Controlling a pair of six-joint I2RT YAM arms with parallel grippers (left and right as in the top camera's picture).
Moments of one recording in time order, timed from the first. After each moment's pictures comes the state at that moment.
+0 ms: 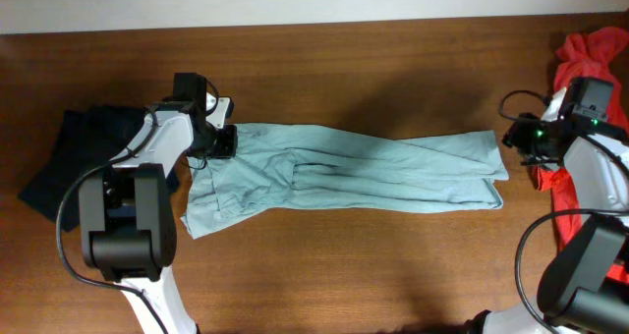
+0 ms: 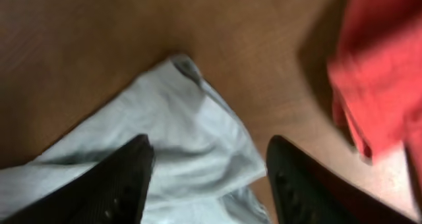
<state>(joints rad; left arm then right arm) -0.03 2.08 1.40 -0.67 0.20 0.05 -0.41 1.72 1.23 -0.62 -0.16 0.19</state>
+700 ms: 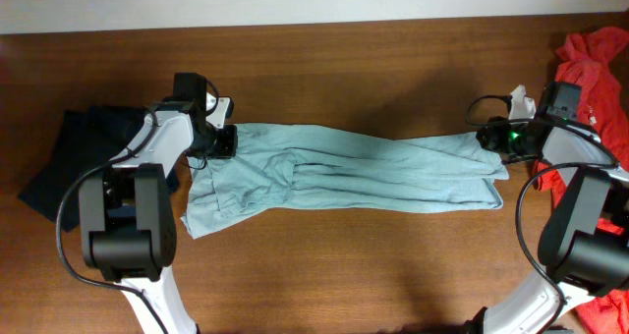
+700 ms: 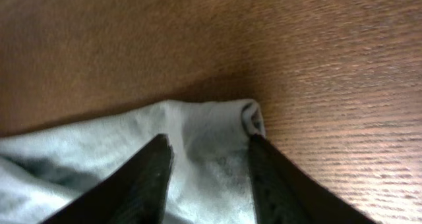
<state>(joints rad) -0.03 2.08 1.40 -0.67 0.20 0.05 -0.39 1.95 1.23 -0.44 -0.36 -0.05</state>
